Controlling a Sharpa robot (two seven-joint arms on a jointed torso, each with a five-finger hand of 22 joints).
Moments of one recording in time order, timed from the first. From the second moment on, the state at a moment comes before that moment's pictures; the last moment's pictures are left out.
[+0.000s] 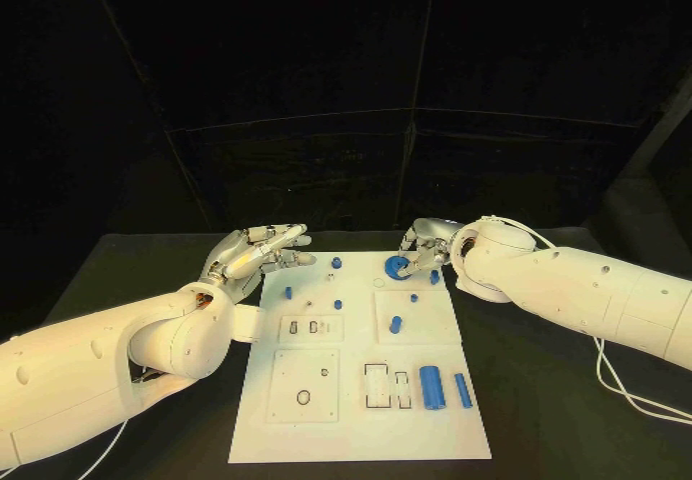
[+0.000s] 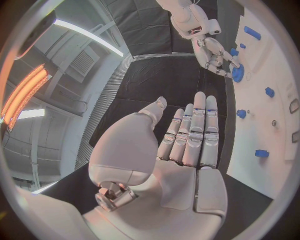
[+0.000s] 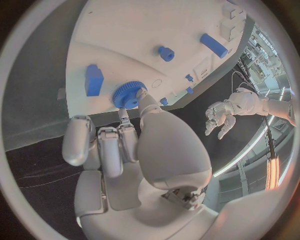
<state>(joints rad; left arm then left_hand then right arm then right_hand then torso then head) 1.19 -0.89 -0.04 1.63 0.07 -0.35 0.49 1.25 0.01 0.25 0.02 0.05 0.87 0.22 0.10 0.07 0.98 0.18 0.13 0.06 1.13 0.12 0.20 0.27 0.17 0.91 0.23 0.30 0.13 1.27 -0.63 0.02 1.19 -1.42 -0.10 -0.23 1.39 -0.02 -0.02 0.11 0.21 0.86 0.16 0.25 0.07 1.44 0.08 1.45 1.31 1.47 0.01 1.53 1.31 0.09 1.37 0.11 1.40 1.17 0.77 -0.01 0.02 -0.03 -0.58</state>
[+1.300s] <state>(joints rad) 1.19 -0.90 -0.04 1.63 0.07 -0.34 0.49 1.25 0.02 0.29 0.00 0.05 0.87 0.22 0.10 0.07 0.97 0.18 0.13 0.06 1.13 0.12 0.19 0.28 0.17 0.91 0.23 0.30 0.12 1.25 -0.64 0.02 1.36 -1.56 -0.26 -0.29 1.34 -0.03 0.30 0.01 0.19 0.94 0.16 0.20 0.03 1.46 0.06 1.45 1.31 1.47 -0.01 1.53 1.31 0.08 1.39 0.09 1.42 1.22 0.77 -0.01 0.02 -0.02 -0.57</state>
